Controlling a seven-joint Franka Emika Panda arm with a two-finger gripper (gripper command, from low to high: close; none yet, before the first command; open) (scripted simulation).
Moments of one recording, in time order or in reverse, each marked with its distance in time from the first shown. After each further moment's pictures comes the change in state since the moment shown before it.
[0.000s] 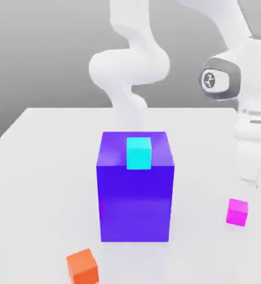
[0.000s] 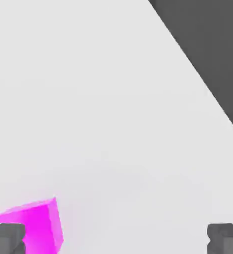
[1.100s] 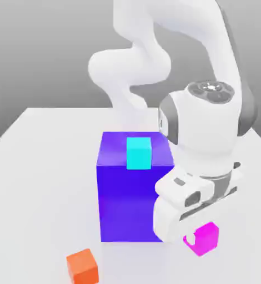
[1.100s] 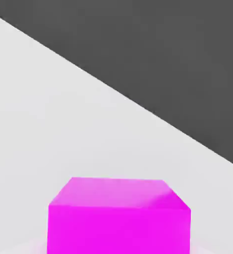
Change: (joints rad) arm -0.275 0.160 -0.313 0.285 0.209 -0.136 0.016
